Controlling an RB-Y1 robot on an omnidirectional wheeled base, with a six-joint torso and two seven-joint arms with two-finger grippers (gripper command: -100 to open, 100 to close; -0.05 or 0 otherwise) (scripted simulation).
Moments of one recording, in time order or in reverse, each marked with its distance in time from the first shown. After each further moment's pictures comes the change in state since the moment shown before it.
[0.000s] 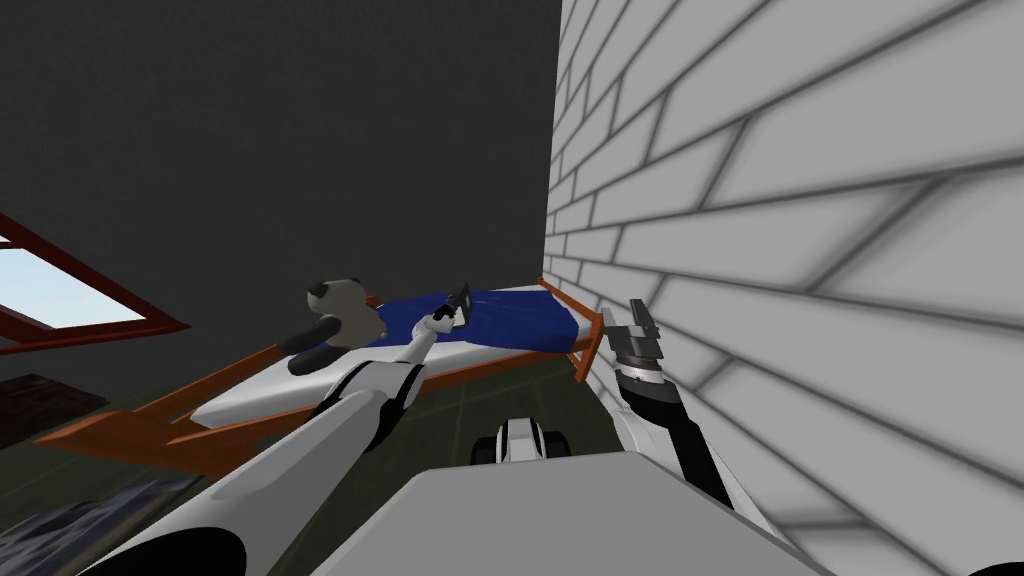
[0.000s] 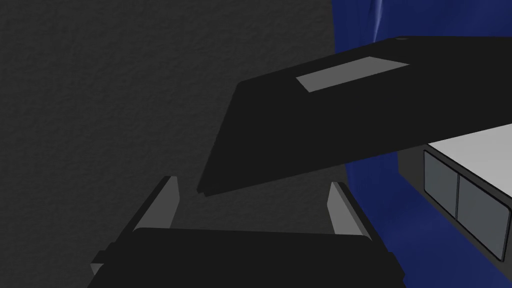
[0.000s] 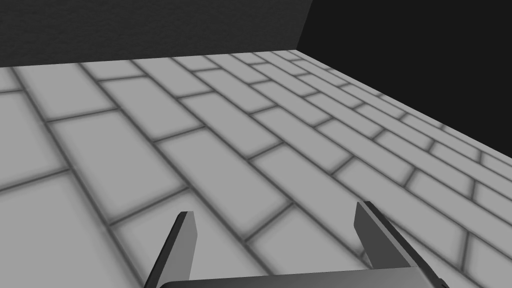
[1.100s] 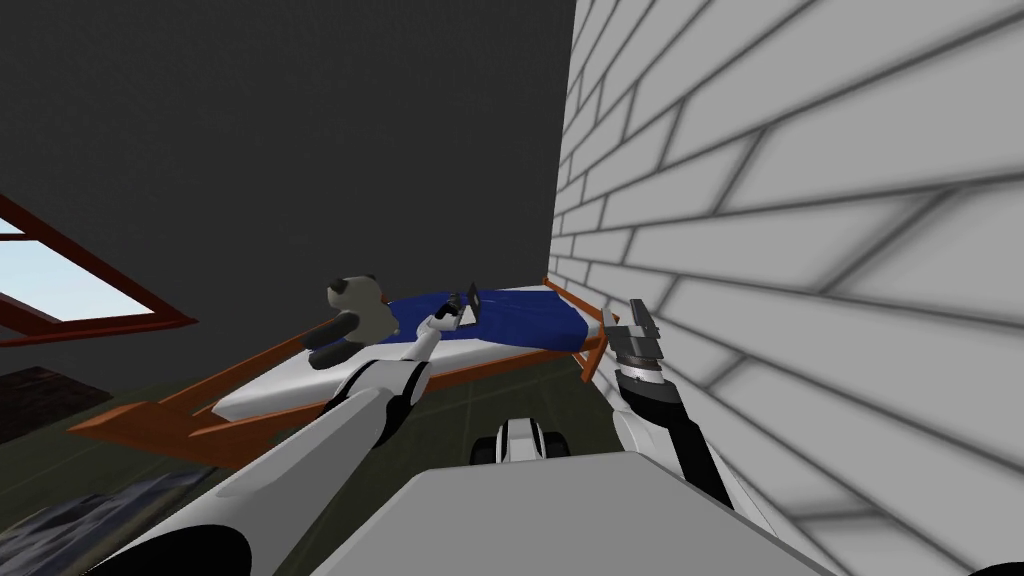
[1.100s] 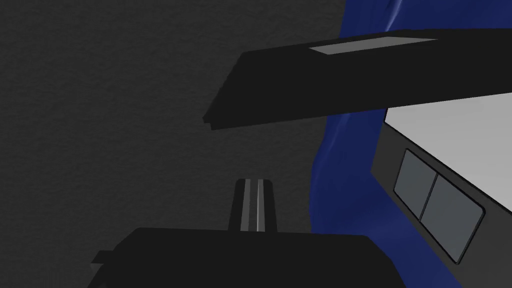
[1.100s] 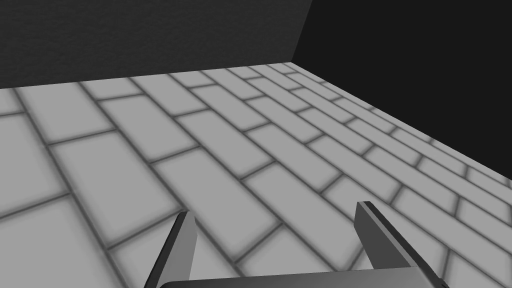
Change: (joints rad) left arm -0.019 -0.044 0.059 0.009 0.099 0.000 0.104; right arm 0.000 0.000 0.000 0.000 0.000 0.000 0.000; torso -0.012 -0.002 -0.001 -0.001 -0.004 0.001
